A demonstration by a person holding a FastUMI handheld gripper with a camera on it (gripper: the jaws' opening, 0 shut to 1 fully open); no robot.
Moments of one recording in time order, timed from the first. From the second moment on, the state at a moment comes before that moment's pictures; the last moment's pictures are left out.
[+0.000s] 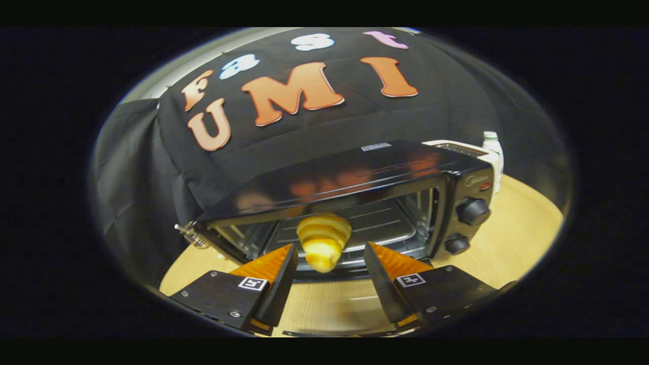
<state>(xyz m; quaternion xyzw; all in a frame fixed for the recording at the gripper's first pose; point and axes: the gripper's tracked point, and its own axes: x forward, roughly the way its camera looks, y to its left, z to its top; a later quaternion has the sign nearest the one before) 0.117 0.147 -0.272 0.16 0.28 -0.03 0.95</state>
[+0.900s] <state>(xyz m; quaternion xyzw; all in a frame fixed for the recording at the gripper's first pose) -0.034 0.152 -0.359 0.15 0.43 0.04 0.89</state>
